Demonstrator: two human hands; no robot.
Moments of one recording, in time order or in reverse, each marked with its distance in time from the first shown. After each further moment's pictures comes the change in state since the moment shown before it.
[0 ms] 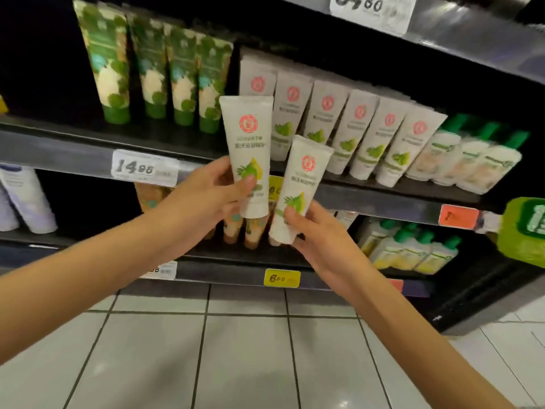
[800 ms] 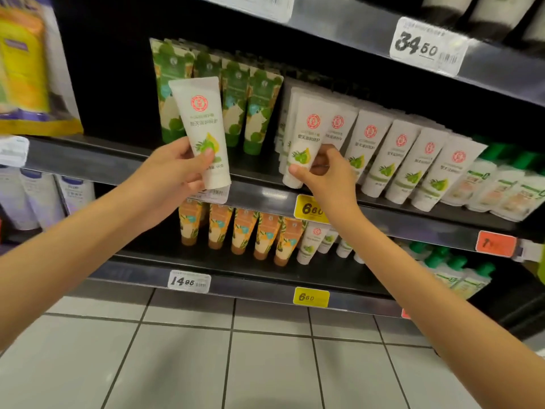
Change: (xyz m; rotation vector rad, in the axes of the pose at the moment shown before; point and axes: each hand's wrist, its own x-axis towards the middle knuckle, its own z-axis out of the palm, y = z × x) left_hand 0.006 0.027 -0.105 0.023 0.193 0.118; right_hand 0.094 -0.039 0.042 -0.676 0.424 -0.475
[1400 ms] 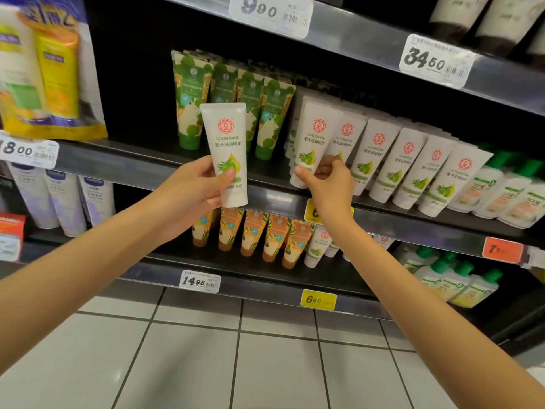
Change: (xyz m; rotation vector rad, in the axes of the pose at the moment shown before) left_hand -0.017 -0.002 0.005 -0.011 -0.046 -0.081; right_hand 0.001 -0.001 0.020 0.021 0.160 0.104
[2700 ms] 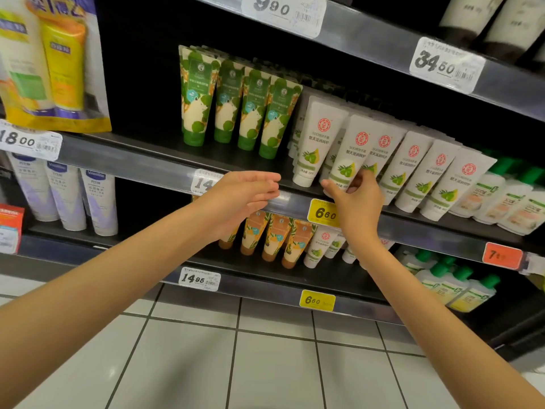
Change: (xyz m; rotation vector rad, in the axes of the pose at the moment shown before) left_hand 0.011 -0.009 0.038 0.087 -0.072 -0.101; right_hand -0.011 0.015 -0.030 -0.105 0.119 -0.056
